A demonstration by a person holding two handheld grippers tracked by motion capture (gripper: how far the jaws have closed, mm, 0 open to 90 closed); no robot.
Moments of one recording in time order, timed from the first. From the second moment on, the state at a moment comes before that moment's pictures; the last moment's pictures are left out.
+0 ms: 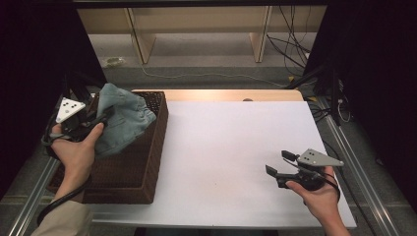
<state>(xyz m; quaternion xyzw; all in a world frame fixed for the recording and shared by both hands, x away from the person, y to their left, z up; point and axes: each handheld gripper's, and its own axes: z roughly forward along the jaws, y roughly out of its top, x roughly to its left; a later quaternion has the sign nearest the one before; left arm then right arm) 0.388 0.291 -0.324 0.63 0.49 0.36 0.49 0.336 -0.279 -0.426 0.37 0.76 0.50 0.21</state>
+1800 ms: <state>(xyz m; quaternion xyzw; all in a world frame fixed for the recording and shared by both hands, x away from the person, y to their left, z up) 0.381 0.272 -0.315 0.64 0.46 0.35 0.51 0.335 -0.279 -0.426 0.37 0.76 0.50 0.21</state>
